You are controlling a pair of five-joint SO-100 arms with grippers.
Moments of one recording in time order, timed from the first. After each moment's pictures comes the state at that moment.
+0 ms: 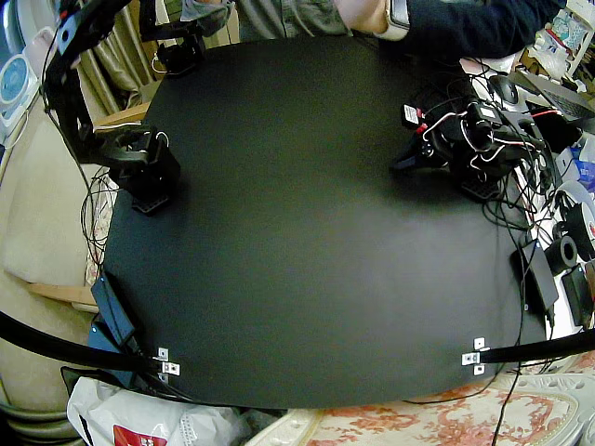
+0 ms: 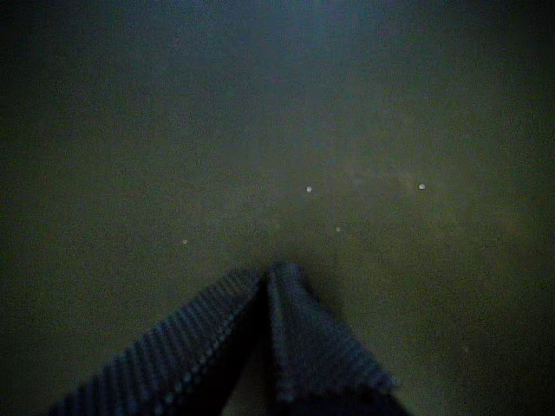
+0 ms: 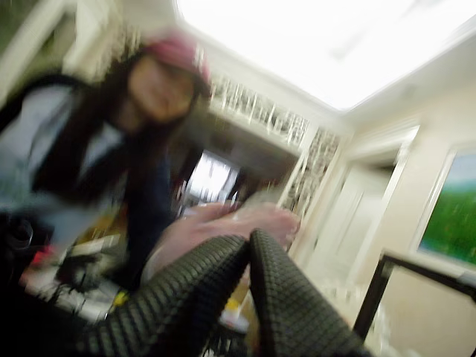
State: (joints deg) arm 0 0.3 184.4 180.5 53.1 -1.3; arm 1 -10.5 156.2 78.3 38.8 -27.7
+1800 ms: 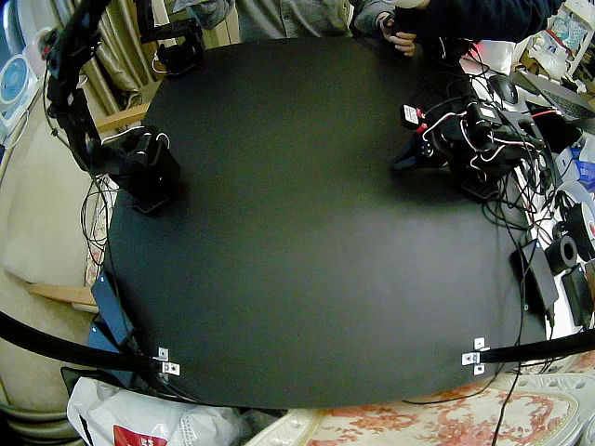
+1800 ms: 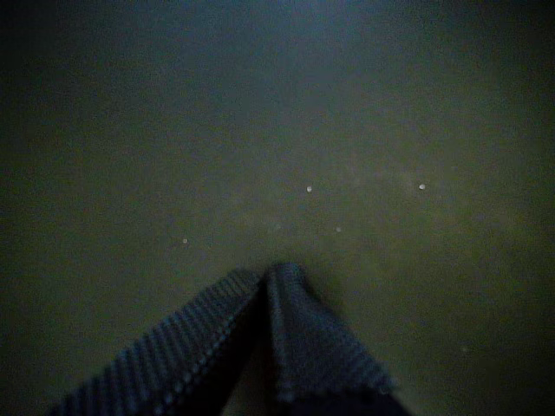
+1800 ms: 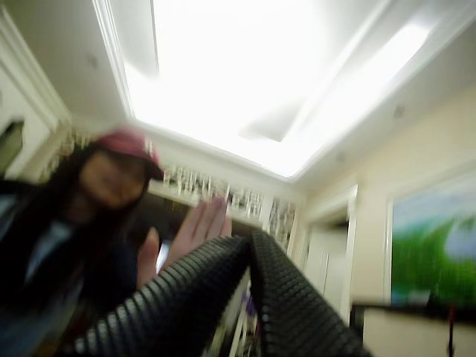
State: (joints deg) arm 0 0.3 184.4 180.5 53.1 -1.8; arm 1 -7.1 177.3 103.7 20.1 -17.8
